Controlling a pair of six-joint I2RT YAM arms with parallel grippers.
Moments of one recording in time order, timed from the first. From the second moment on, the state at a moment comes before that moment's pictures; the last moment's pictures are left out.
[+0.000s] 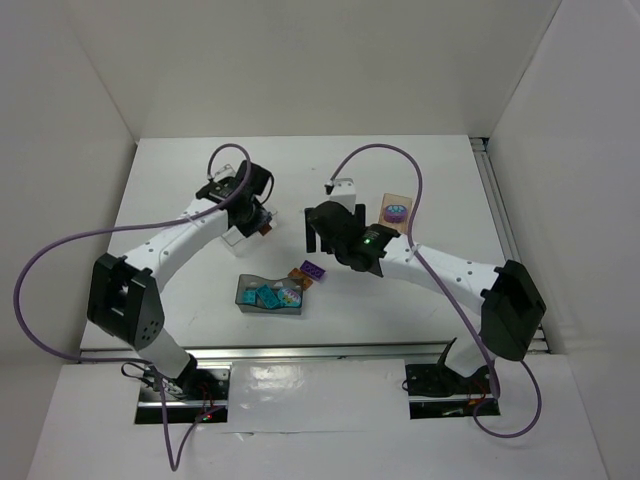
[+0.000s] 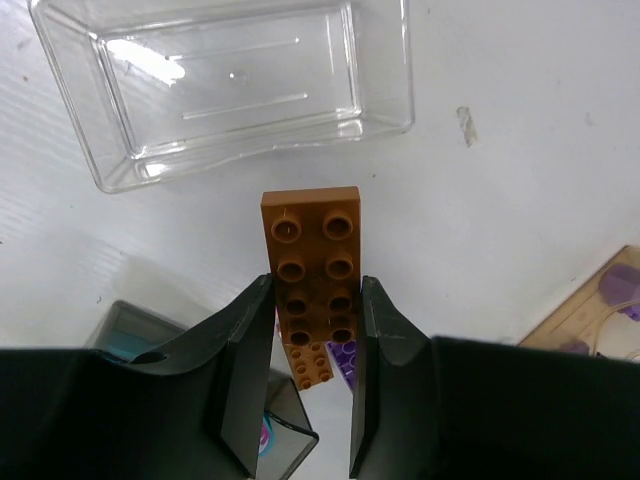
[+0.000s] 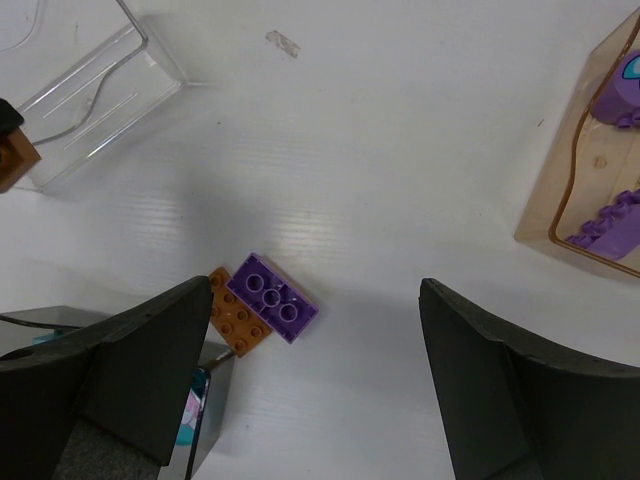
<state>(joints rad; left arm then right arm) -0.44 1.60 1.33 -0.79 -0.31 -1.10 0.90 1.52 1.18 -0.41 0.56 0.58</state>
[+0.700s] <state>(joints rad) -0.31 1.79 1.47 -0.81 -0.32 -0.97 0.89 1.52 1.16 -0.42 0.56 0.59</state>
